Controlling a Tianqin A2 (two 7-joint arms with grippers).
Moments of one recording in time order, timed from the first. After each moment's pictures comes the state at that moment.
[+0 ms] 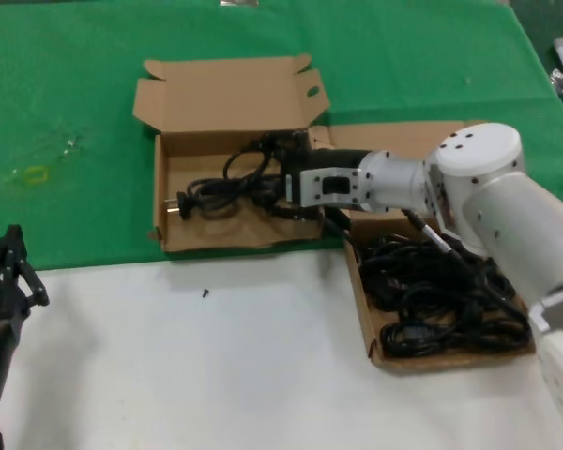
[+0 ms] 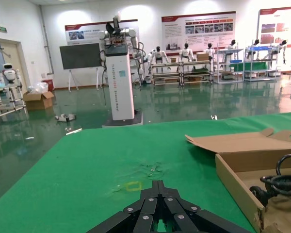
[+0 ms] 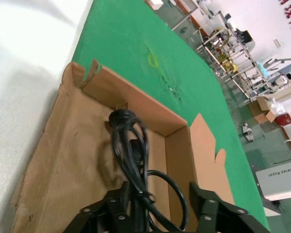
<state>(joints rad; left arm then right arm) 0.00 -0.30 1.60 -1.60 -1.80 0.00 0.00 1.13 0.08 -1.90 0.26 1.59 -0.67 -1.10</state>
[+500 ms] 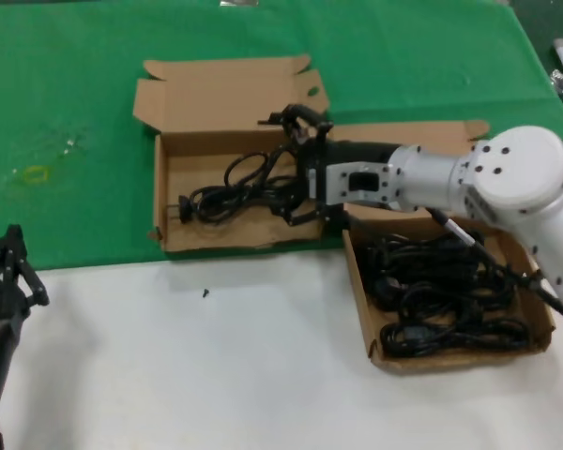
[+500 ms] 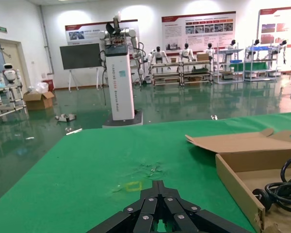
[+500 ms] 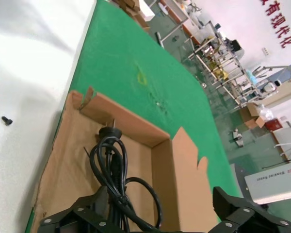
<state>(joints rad) 0.00 -0.30 1.60 -1.60 -1.80 0.00 0.00 0.90 0.28 -2.01 0.88 1.45 -0.69 -0.62</state>
